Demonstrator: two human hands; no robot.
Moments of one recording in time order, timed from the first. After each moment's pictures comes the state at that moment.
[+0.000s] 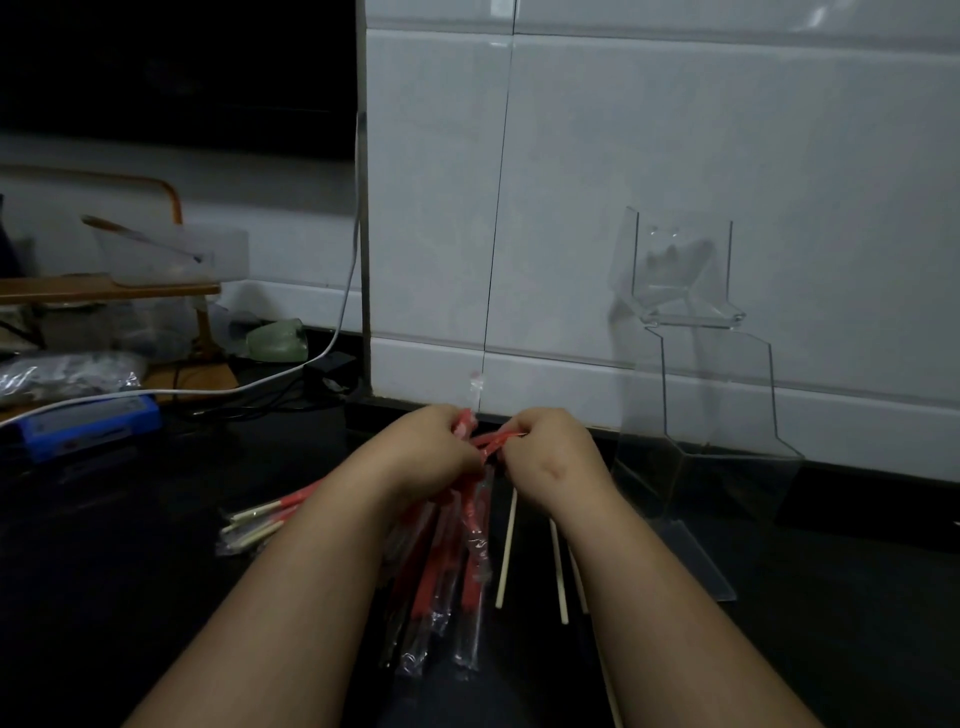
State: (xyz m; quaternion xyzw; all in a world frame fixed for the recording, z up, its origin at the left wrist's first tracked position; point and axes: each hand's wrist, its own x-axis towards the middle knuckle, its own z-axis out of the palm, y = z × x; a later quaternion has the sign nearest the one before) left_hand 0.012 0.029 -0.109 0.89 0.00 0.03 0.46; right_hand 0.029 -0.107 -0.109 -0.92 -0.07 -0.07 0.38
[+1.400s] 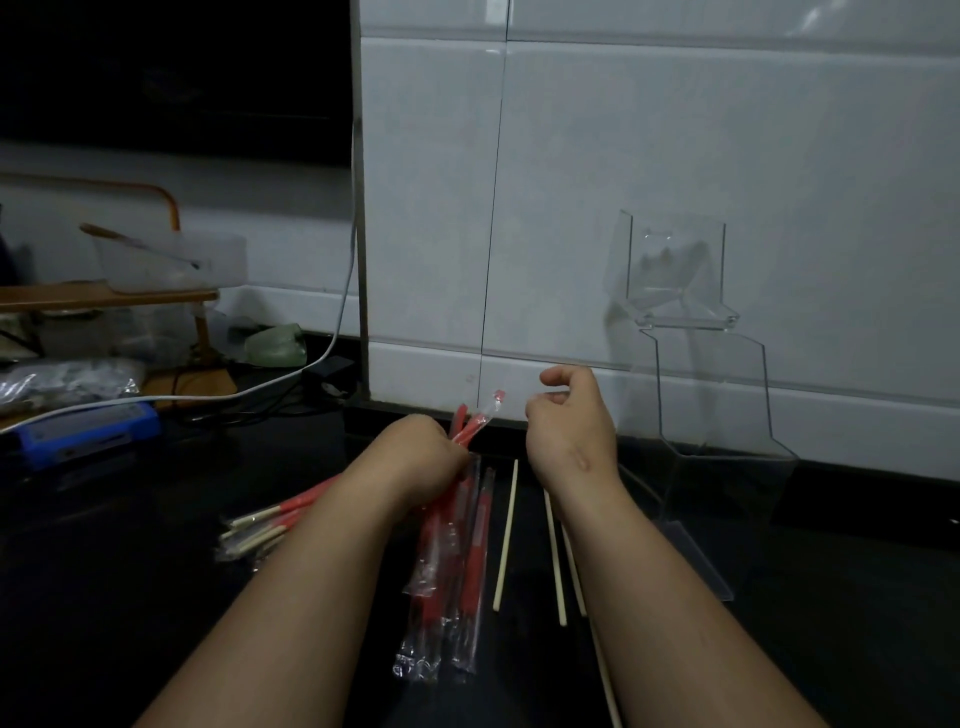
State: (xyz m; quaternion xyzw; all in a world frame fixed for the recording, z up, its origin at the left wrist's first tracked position) left_hand 0.016 0.029 -0.110 0.92 0.08 0.03 0.38; right_hand 0.034 -0.111 -0.104 -0.79 -0.02 -0.19 0.59
